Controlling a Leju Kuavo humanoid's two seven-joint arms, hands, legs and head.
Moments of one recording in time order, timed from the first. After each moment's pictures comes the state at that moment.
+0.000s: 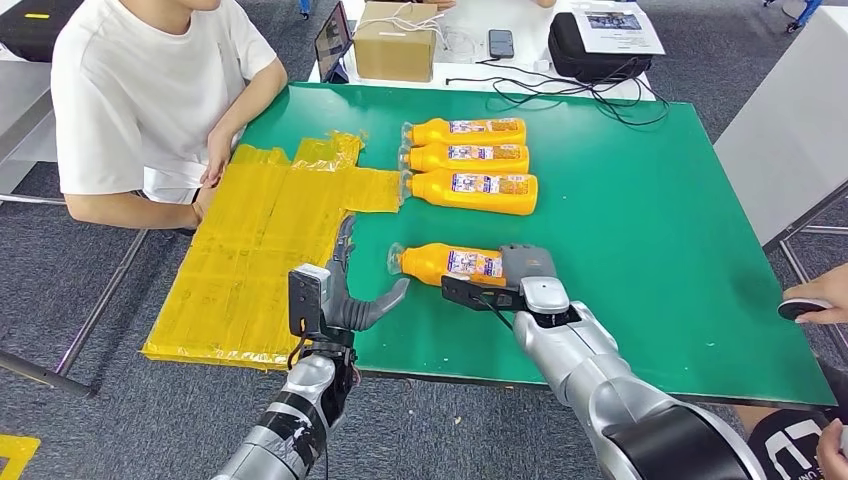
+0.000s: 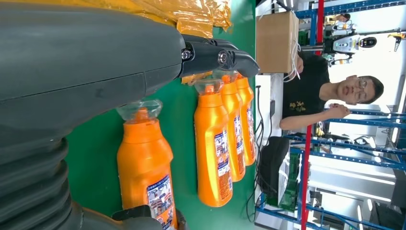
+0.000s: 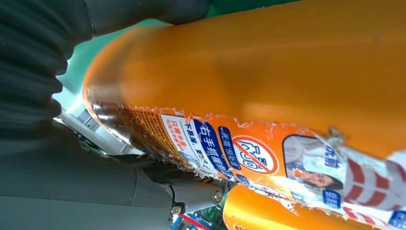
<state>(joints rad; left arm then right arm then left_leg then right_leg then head) -0.36 -0.36 -0.21 -0.77 0.00 0.22 -0.66 -0.79 0.11 0.46 -0.33 1.35 0.03 0.20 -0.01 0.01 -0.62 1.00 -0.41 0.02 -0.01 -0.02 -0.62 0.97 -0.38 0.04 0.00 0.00</state>
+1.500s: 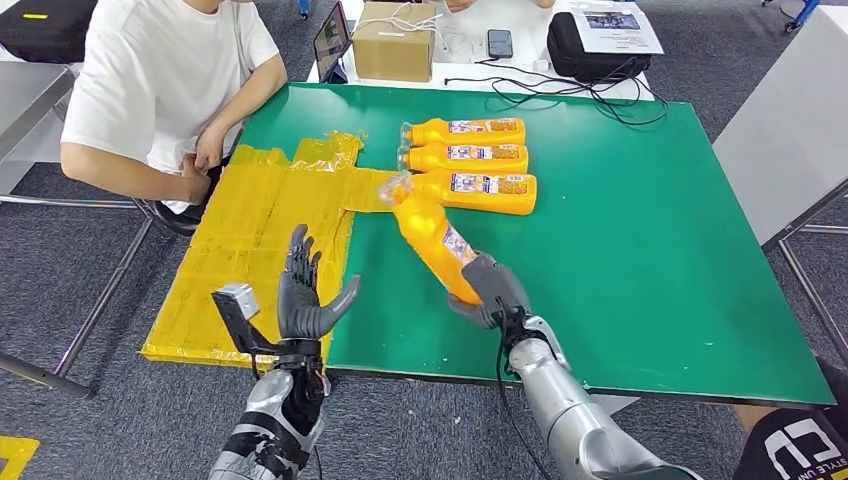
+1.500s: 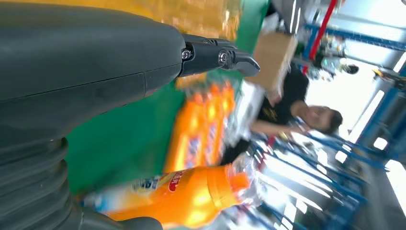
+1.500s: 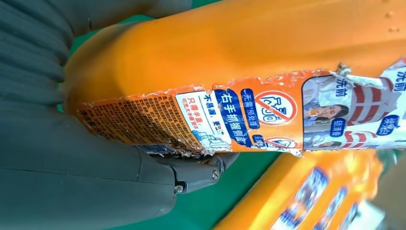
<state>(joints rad) -0.23 -0.33 -0.09 -0.97 0.28 -0.02 -0.63 -0.58 0.19 0.11 -0.47 0.52 -0.16 -0.44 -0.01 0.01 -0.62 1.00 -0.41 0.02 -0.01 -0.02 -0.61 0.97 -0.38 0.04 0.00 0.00</state>
